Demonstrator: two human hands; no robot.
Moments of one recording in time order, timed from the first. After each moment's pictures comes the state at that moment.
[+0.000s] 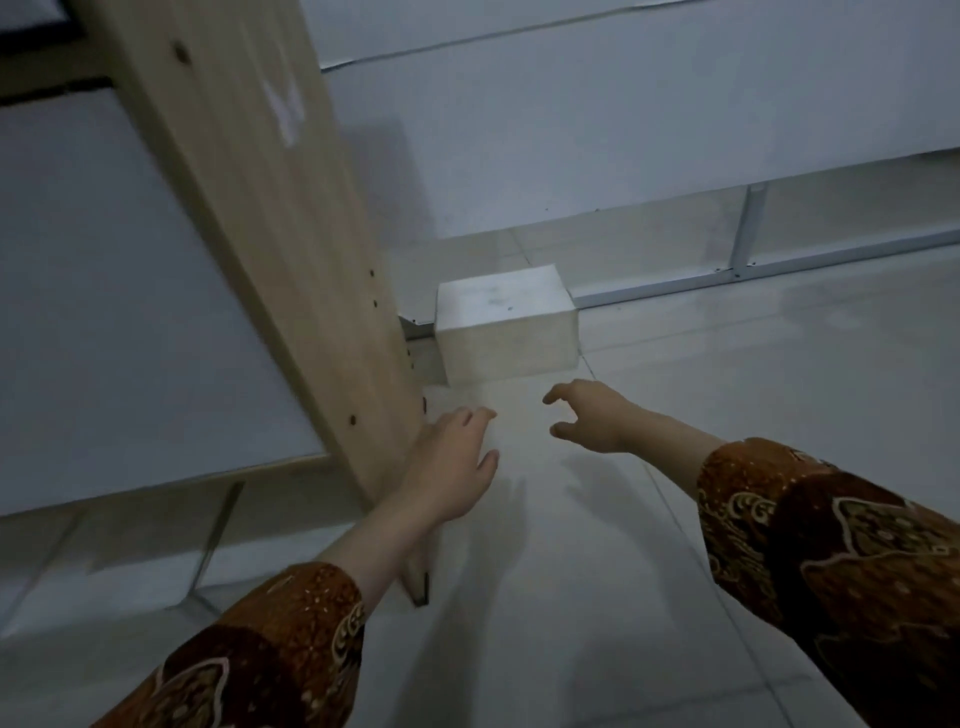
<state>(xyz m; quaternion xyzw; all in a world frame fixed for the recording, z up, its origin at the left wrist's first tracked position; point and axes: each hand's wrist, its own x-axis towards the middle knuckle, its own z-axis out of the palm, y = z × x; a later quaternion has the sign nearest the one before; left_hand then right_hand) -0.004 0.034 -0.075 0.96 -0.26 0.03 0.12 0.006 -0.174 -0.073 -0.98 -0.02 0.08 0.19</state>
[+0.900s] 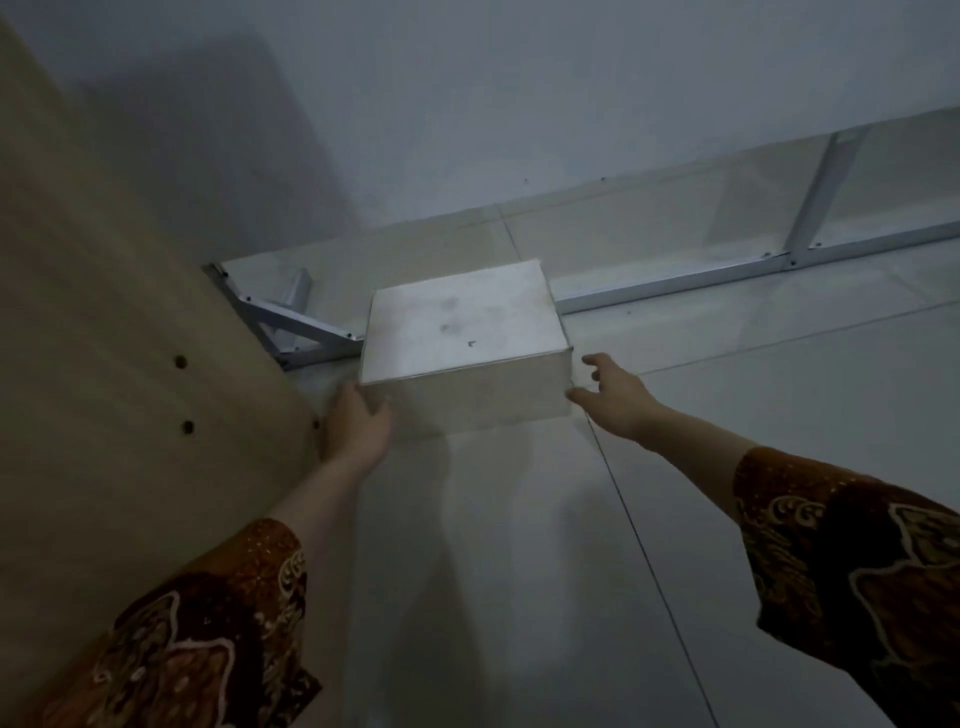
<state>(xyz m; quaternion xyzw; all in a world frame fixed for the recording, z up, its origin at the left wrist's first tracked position) 0.293 -0.020 -0.134 0.94 0.12 0.00 0.32 0.239 -0.294 -0.138 -0.89 0.16 0.07 0.43</state>
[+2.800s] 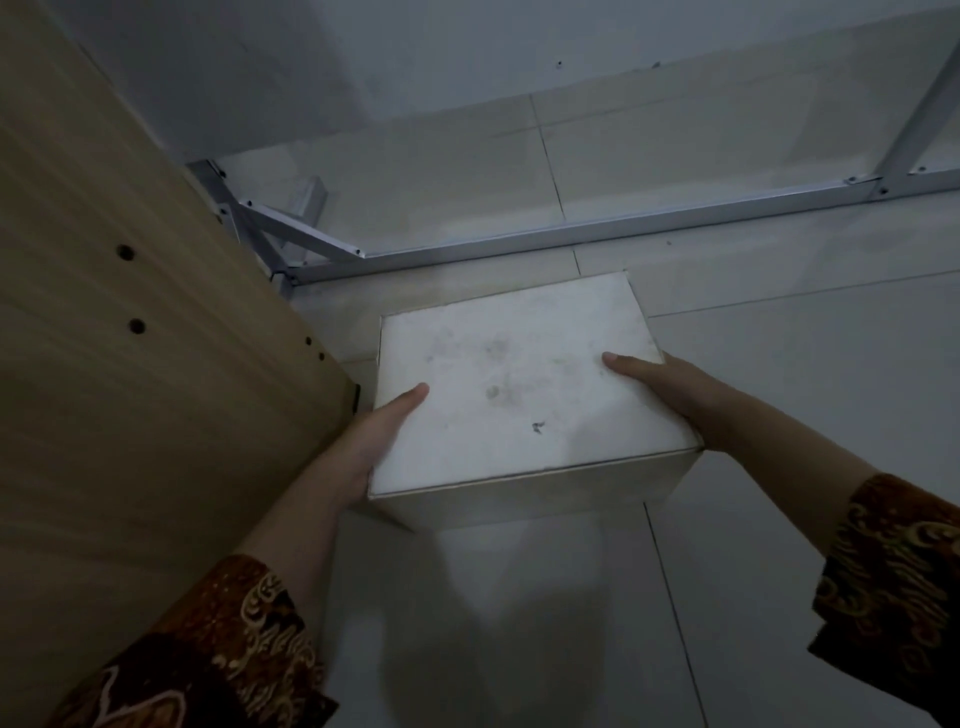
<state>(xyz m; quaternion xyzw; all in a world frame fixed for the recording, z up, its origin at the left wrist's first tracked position) 0.216 -0.034 -0.170 0.70 0.21 -0.25 0.63 0.198 -0.333 -0.167 -0.67 0.21 0.22 0.68</state>
